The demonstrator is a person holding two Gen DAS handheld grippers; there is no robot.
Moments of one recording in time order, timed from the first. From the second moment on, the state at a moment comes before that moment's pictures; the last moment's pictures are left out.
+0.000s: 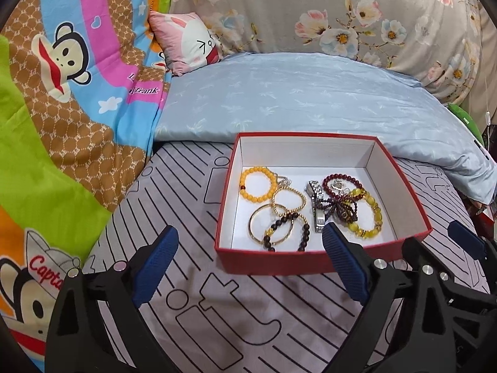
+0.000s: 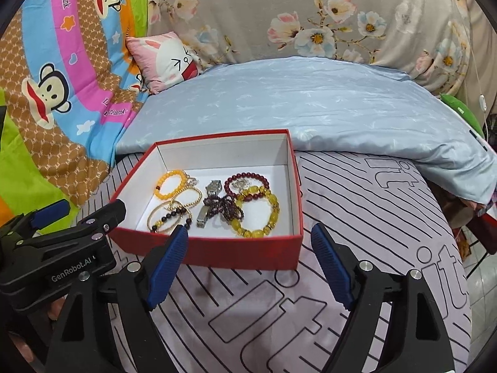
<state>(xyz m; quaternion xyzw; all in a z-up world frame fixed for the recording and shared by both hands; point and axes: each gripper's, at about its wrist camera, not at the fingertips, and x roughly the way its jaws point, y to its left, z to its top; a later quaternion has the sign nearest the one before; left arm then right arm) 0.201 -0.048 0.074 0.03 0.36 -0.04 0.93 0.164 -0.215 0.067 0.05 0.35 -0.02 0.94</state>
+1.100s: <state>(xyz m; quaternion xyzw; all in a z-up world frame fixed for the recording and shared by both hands) 0.195 -0.040 0.065 0.02 0.39 -0.02 0.92 0.155 -0.205 0.068 0.03 0.37 -0.04 0.93</state>
